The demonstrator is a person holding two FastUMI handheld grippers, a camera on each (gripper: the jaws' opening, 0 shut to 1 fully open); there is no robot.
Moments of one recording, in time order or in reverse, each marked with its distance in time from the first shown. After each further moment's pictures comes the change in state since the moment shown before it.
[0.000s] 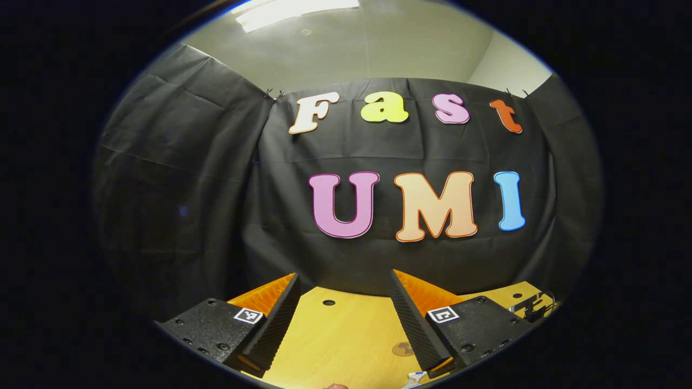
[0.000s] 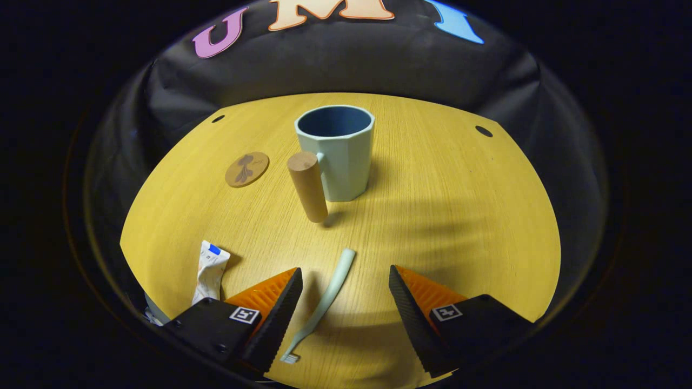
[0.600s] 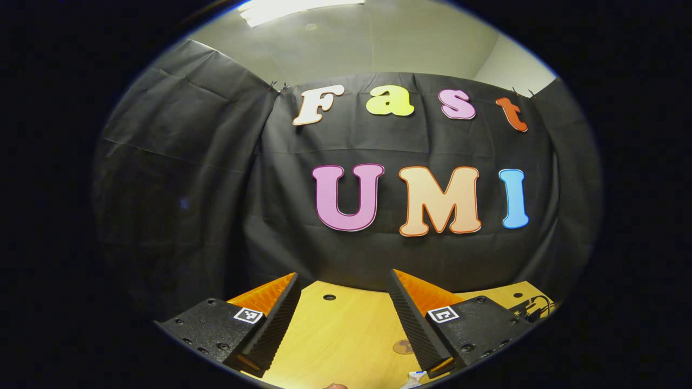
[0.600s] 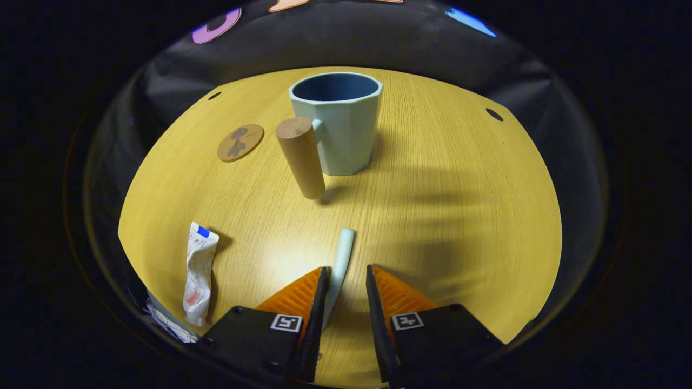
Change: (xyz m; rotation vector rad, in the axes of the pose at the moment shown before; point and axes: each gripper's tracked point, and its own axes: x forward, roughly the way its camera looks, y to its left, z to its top) left arm 0.007 0.004 -0.014 -0.020 0.036 0.005; right arm 0.005 -0.008 -0.014 -0.026 0.152 -0.002
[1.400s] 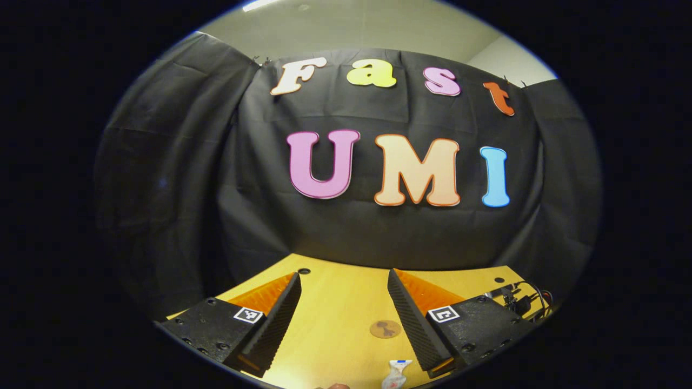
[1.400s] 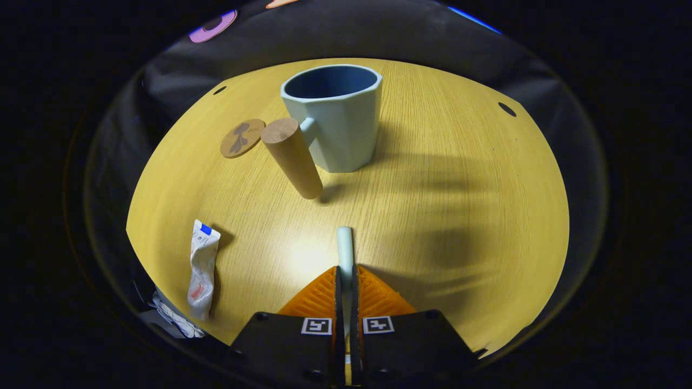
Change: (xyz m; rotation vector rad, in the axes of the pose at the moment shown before) left arm 0.001 -0.053 -0.069 -0.047 0.194 -0.137; right arm 0.001 -0.001 0.001 -0.022 0.040 0.068
